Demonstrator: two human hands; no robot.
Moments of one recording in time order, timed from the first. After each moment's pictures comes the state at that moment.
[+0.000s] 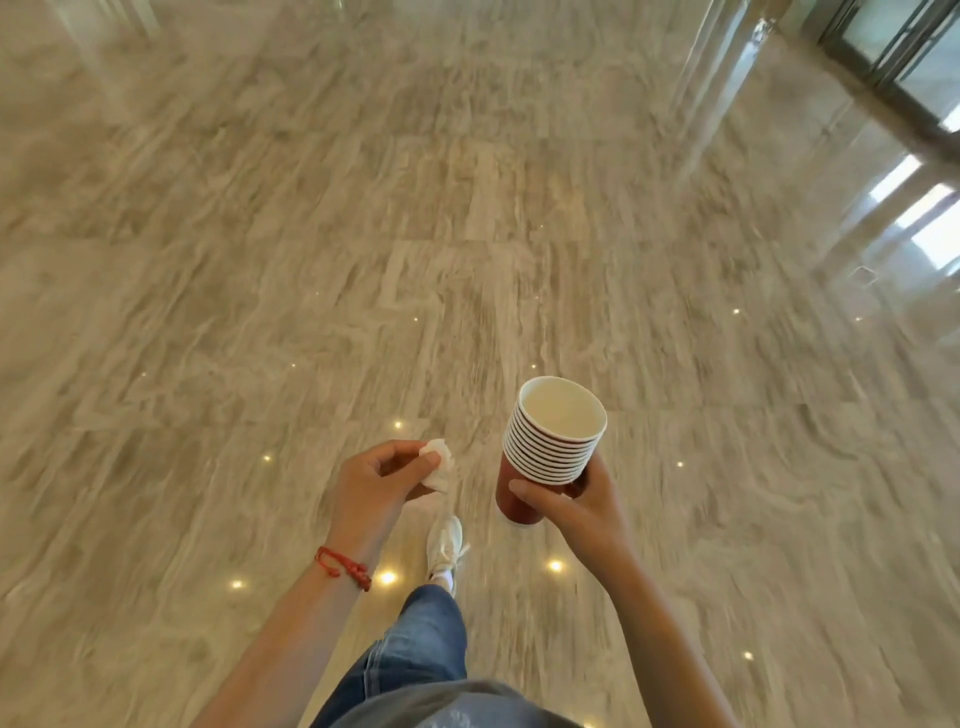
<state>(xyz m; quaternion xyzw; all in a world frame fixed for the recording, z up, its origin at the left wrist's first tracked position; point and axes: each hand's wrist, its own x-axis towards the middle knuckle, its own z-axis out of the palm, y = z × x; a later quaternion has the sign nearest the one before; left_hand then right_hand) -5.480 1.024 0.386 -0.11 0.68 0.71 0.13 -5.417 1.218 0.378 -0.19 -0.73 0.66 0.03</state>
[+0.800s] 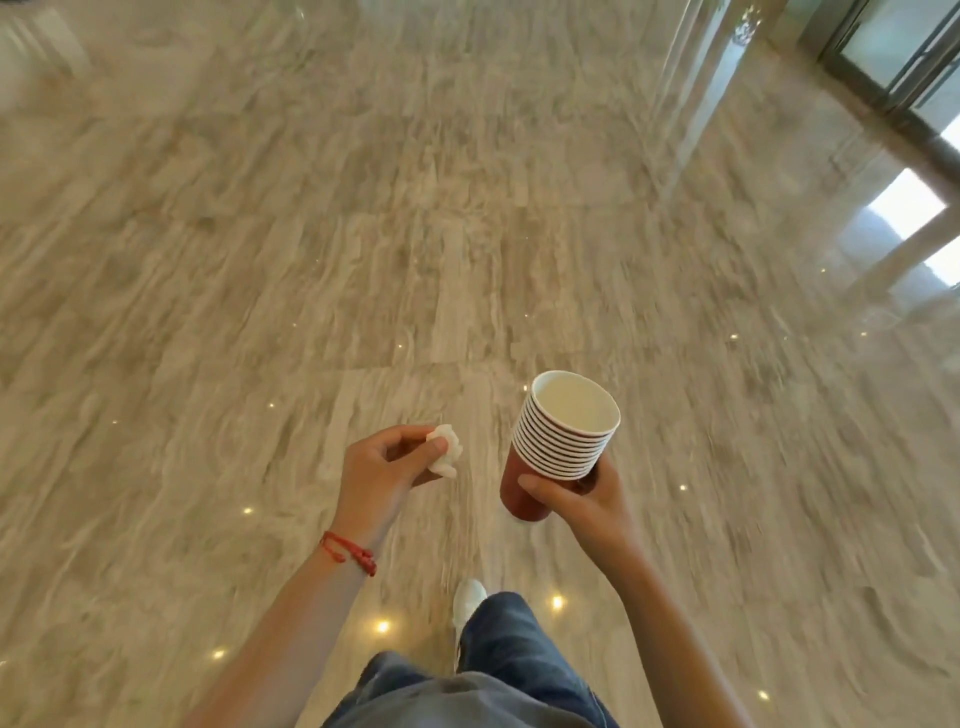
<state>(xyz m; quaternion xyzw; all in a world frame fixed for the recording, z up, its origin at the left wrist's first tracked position) -6.105 1.285 0.420 -0.07 0.68 0.72 0.15 -6.027 1.472 0.392 -0.22 -0.72 0.66 0.04</state>
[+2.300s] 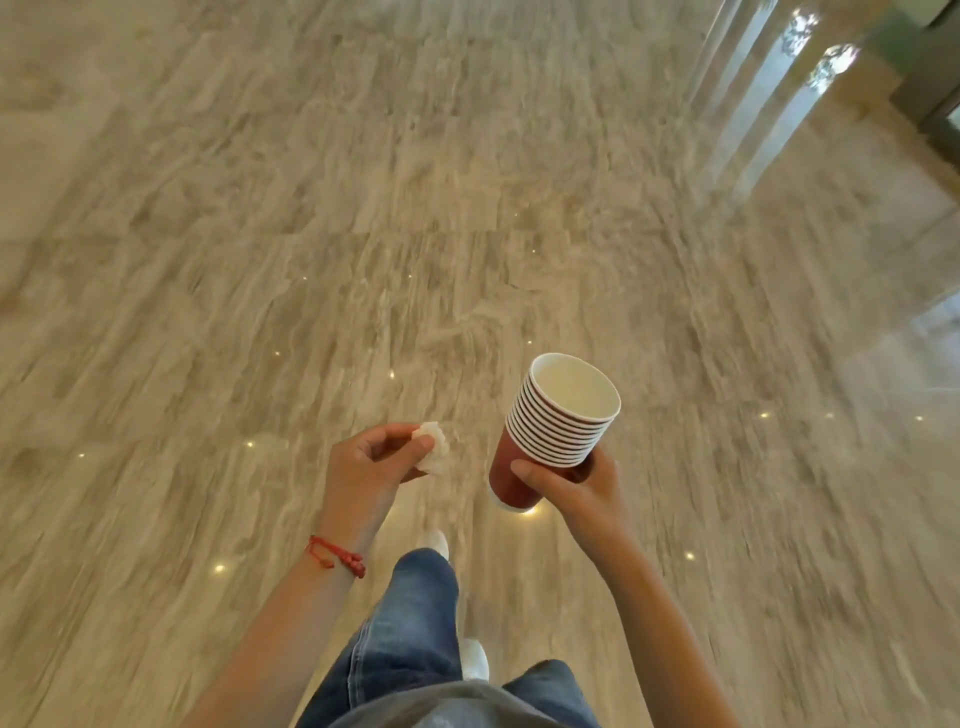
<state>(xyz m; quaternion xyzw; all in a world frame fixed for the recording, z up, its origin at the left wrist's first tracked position) -7.211 1.757 0.423 -0.10 0.70 0.70 0.12 -7.144 1.949 0.406 -0.22 -0.71 0.67 0.04</state>
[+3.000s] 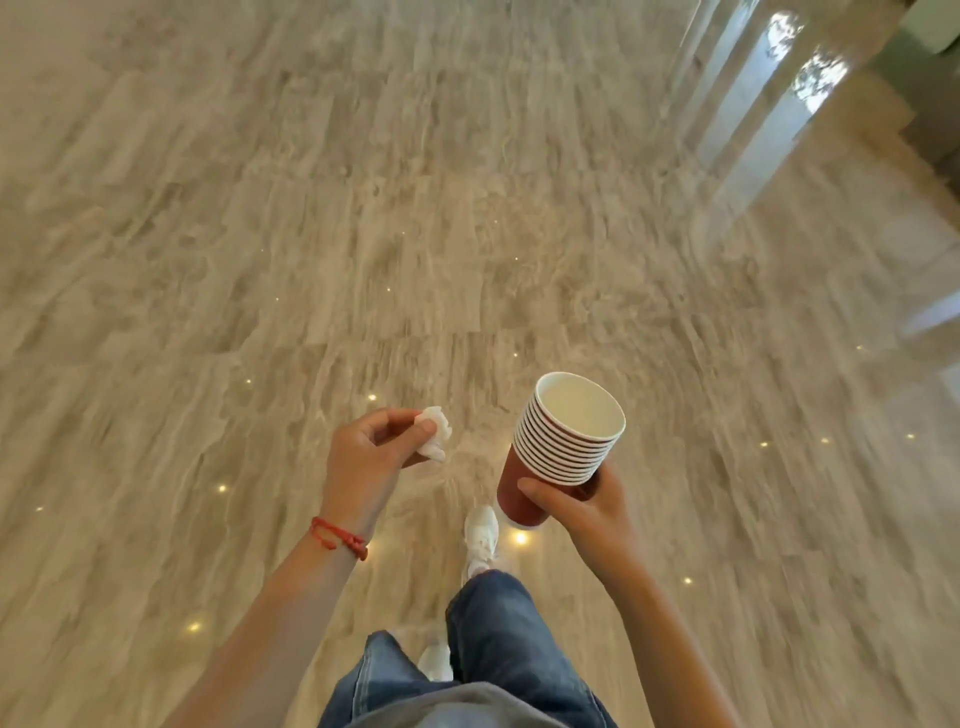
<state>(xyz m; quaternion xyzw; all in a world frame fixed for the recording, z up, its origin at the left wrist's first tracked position) -7.766 1.937 0.419 -0.06 0.68 0.71 0.15 -7.662 2.123 0.404 -0.25 -0.69 0.68 0.03</state>
